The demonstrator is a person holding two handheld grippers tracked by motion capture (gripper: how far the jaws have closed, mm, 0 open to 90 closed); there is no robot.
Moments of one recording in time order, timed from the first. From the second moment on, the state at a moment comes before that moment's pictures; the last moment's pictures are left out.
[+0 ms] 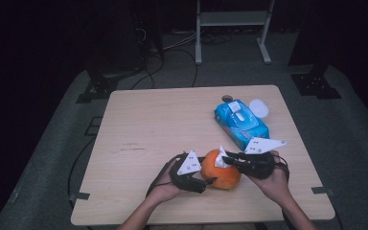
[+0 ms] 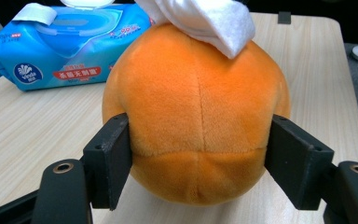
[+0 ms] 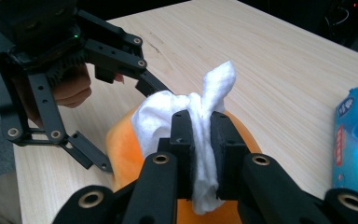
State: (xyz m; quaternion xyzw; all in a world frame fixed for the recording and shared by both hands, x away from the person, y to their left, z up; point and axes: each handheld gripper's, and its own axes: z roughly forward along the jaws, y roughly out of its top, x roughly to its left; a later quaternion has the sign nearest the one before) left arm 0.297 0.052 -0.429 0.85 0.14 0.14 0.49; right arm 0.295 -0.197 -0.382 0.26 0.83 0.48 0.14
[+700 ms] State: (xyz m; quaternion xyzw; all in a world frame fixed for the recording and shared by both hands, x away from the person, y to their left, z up) left arm 0.308 0.060 -0.436 0.85 0.17 0.08 0.49; right arm 0.303 -0.202 -0.393 0.27 0.83 0.47 0.11
